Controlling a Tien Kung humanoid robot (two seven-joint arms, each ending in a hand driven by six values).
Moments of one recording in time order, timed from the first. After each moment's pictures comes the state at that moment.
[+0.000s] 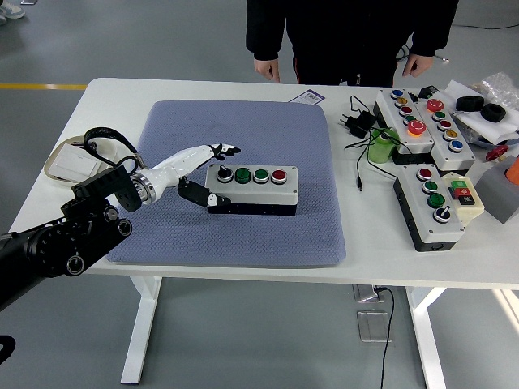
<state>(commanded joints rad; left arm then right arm) -0.83 0.26 -0.57 -0.81 1.48 0.02 -0.21 0.06 -0.12 1.17 0.18 -0.73 -0.29 -0.38</state>
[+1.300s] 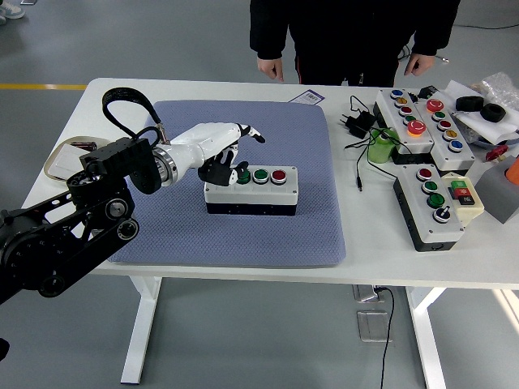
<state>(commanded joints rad) -0.81 0.33 -0.71 -1.37 1.71 -0.20 0.32 0.06 -0.12 1.17 0.18 -0.72 -0.29 -0.38</state>
